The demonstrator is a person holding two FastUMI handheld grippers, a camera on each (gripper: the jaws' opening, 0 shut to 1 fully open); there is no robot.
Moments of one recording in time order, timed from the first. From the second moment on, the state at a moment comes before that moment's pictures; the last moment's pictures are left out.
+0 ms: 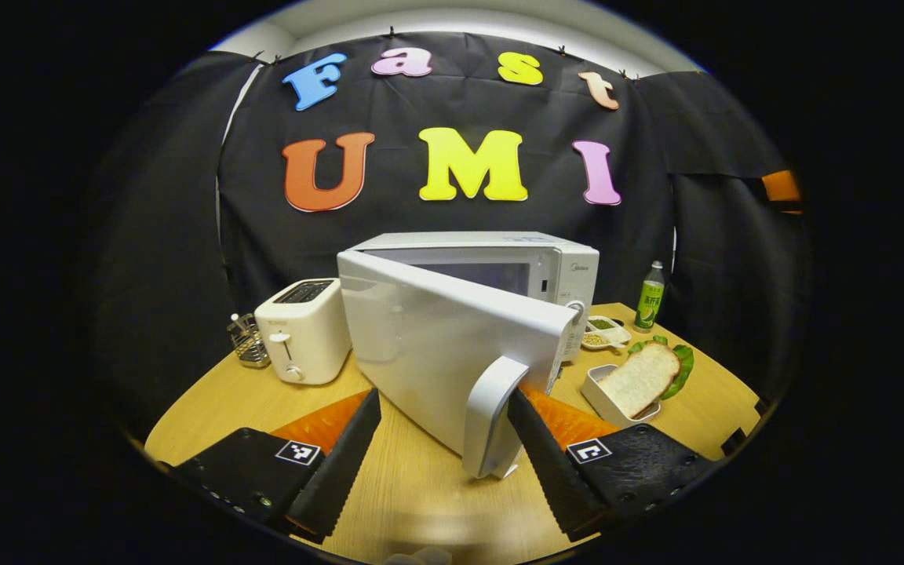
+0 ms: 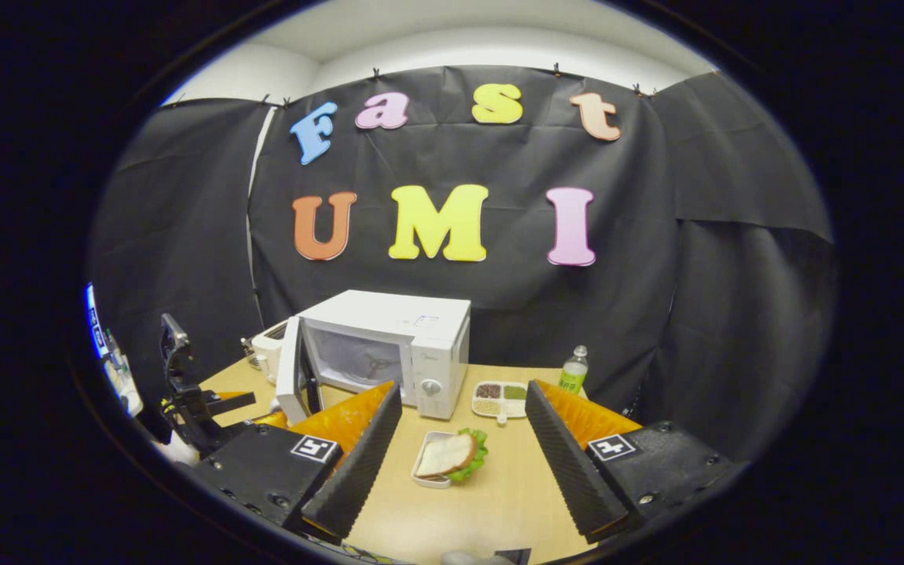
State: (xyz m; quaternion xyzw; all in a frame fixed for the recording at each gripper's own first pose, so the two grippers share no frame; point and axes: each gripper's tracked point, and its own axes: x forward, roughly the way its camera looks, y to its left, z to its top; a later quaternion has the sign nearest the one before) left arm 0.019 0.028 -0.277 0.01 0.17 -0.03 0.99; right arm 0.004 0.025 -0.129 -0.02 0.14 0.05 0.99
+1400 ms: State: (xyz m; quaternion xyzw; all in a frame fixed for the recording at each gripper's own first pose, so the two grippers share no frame) left arm -0.075 0.202 -0.250 0.03 0.19 0.16 0.97; right arm 0.124 -0.002 -0.358 0.15 0.42 0.09 0.89
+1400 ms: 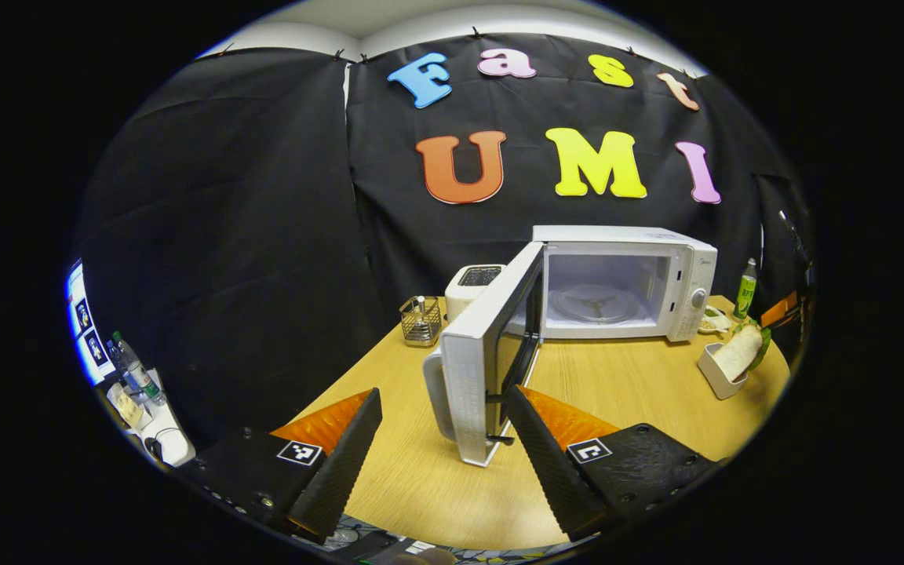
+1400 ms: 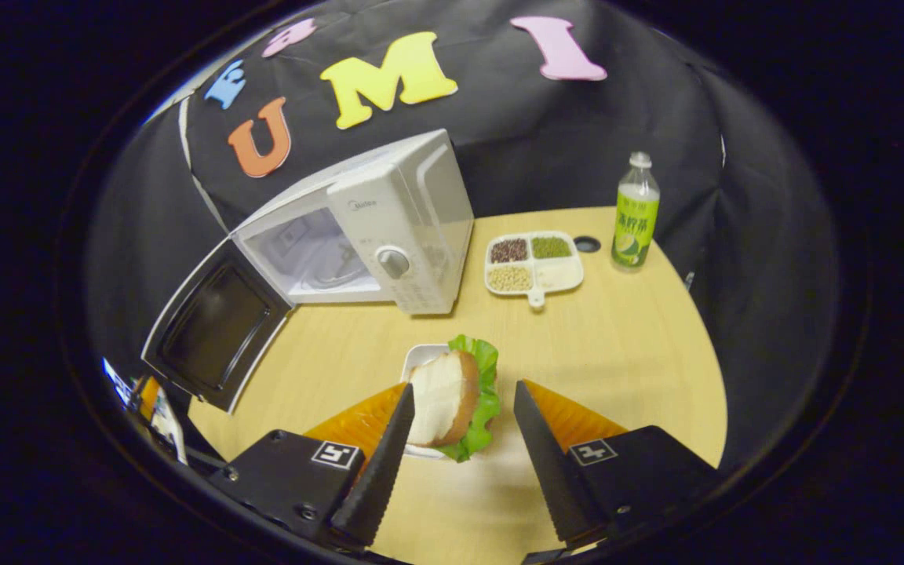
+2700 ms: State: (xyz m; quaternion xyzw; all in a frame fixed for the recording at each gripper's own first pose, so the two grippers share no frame) left arm -0.043 0.094 -0.194 0.03 0.15 0.02 0.99; right arm 0.159 0.120 -0.251 0.35 0.39 0.20 0.83
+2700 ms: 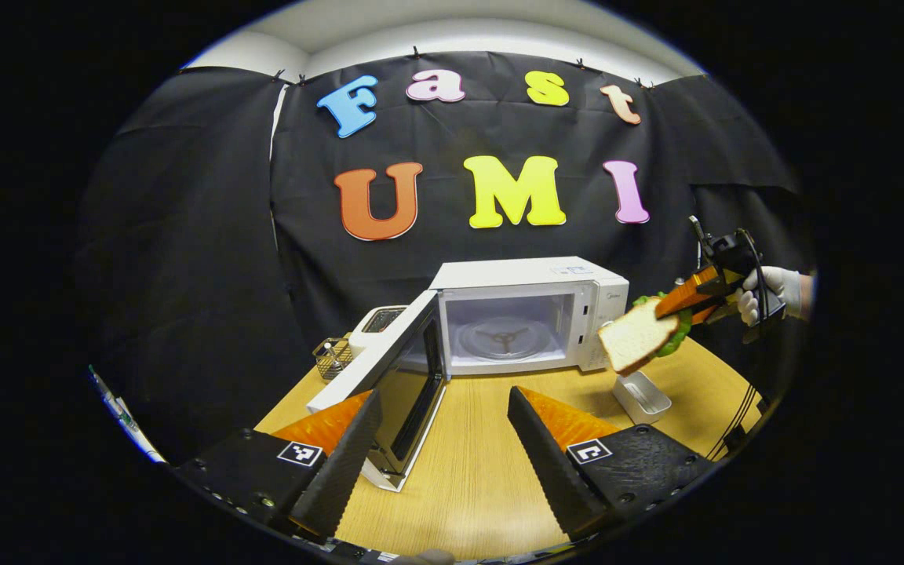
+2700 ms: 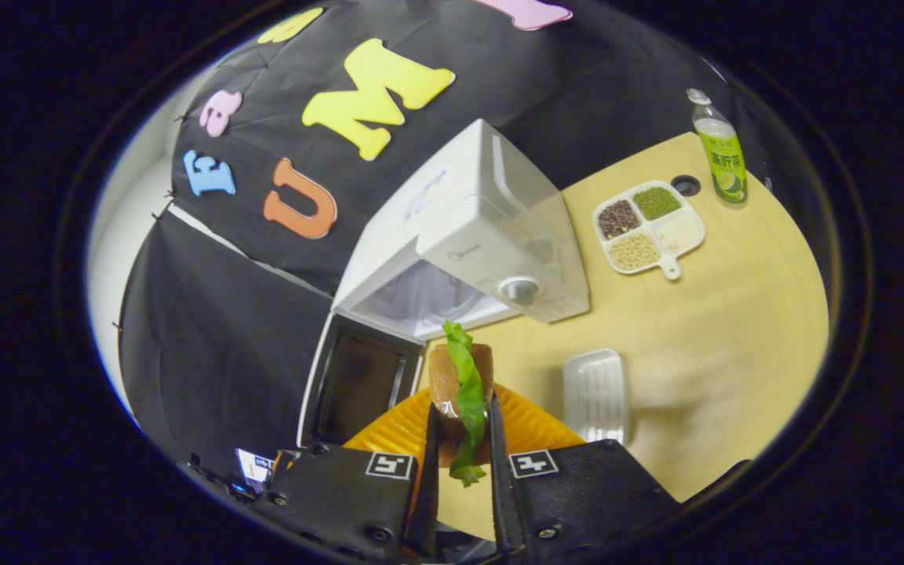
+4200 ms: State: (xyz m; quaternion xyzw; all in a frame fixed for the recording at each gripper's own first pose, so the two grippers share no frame) left arm -0.042 0.153 -0.180 0.03 0.16 0.01 0.99; right arm 0.377 0.296 -0.388 0.34 0.16 -0.07 0.93
